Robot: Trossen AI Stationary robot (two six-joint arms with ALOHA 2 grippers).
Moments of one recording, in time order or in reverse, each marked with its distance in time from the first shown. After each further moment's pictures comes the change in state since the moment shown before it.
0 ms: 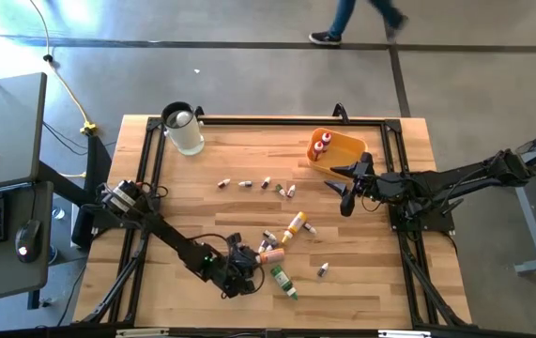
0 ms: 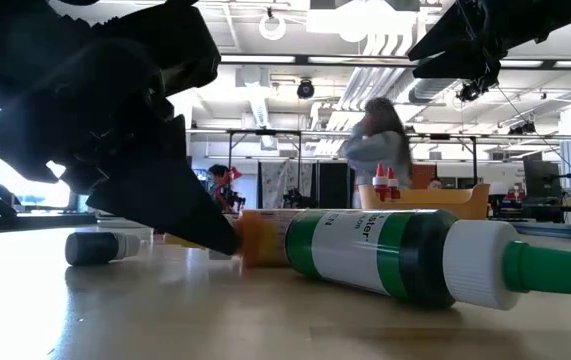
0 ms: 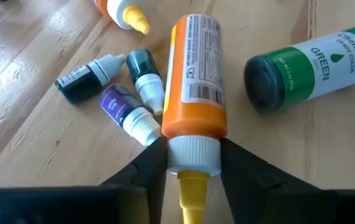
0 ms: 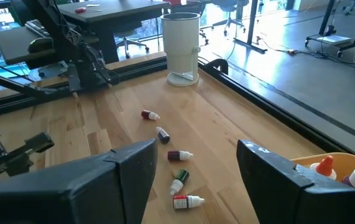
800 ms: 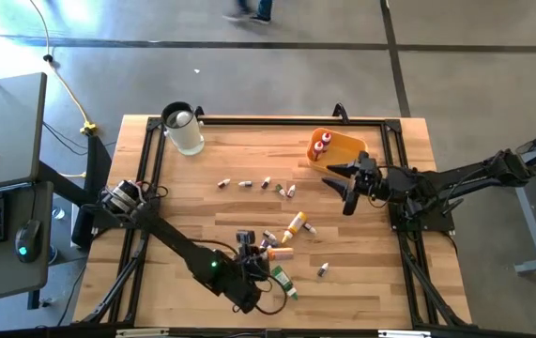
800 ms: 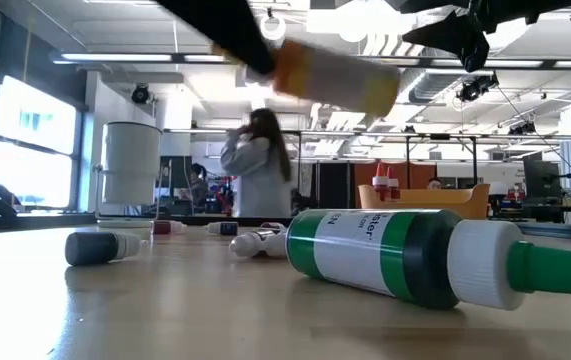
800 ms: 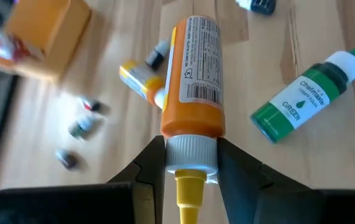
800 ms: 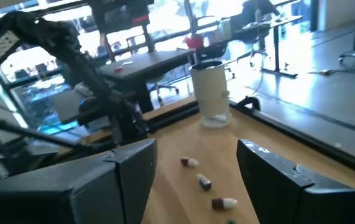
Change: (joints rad) left arm 0.013 -0.001 0.587 -0.837 -0.077 0.345; right arm -0.001 0.001 0.000 0.239 -0.062 0.025
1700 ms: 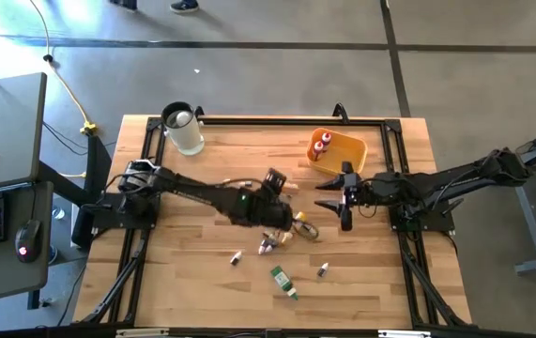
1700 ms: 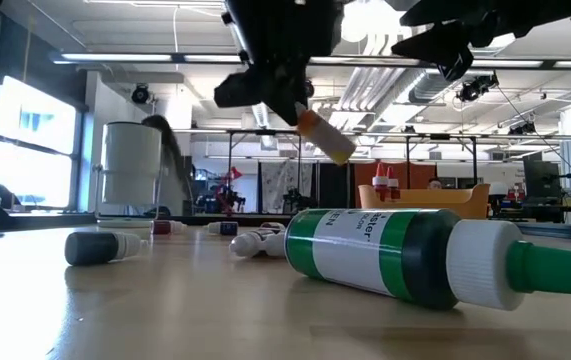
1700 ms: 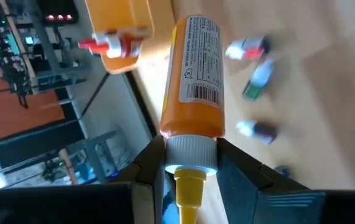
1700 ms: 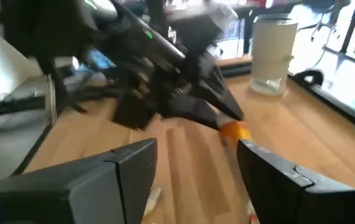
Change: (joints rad) left arm 0.420 0.000 0.069 -0.080 -0.101 0.920; right arm -0.015 0.113 0.000 -0.026 -0.280 -0.112
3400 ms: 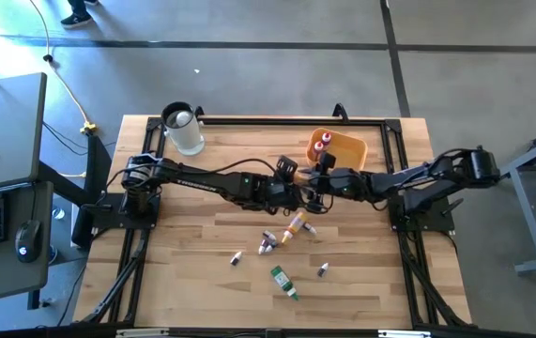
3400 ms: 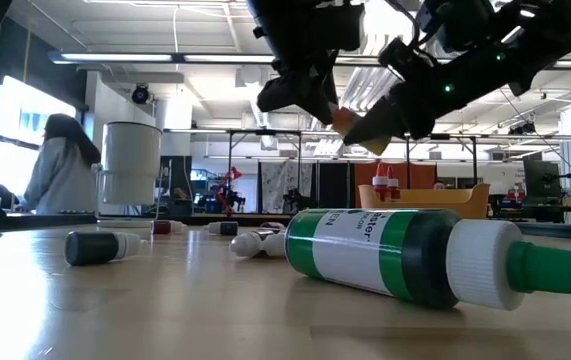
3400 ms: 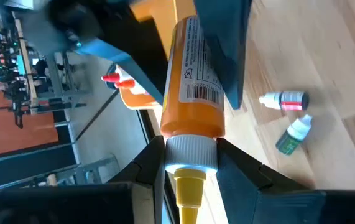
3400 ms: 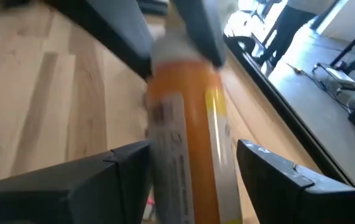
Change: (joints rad) left arm 0.084 0.001 -0.001 0.261 0.130 0.150; right arm -0.209 0.475 0.000 0.286 0.073 -0.361
